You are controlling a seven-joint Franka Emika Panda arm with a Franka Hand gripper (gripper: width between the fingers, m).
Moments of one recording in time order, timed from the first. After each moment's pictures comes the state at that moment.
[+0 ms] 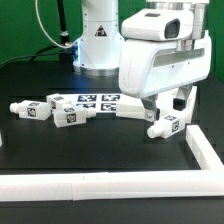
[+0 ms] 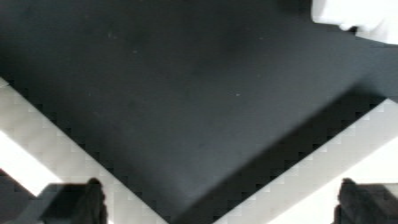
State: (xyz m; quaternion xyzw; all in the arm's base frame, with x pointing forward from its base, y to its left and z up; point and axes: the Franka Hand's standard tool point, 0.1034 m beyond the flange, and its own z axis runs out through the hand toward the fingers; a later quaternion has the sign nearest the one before) arm 0.581 0.087 0.081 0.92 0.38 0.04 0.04
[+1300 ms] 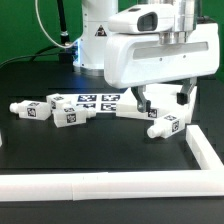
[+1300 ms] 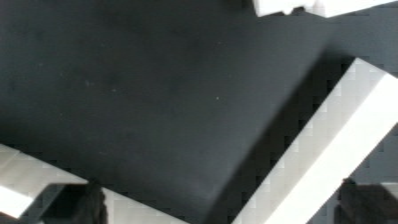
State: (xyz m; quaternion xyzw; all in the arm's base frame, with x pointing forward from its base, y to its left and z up) arm 0.568 0.085 0.087 0.97 0.23 0.06 0.01
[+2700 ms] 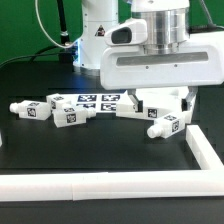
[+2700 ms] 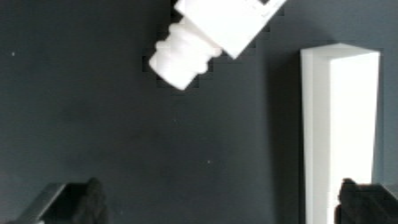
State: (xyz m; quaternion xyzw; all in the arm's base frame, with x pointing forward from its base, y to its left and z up) arm 0.542 0.086 0.070 1.00 -0.08 0.03 -0.04
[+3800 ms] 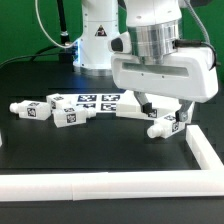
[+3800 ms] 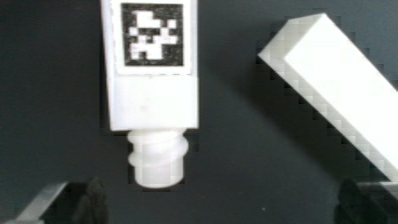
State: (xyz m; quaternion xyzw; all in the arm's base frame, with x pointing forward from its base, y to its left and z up) arm 0.511 0.095 0.039 0.91 -0.41 -0.02 -0.07
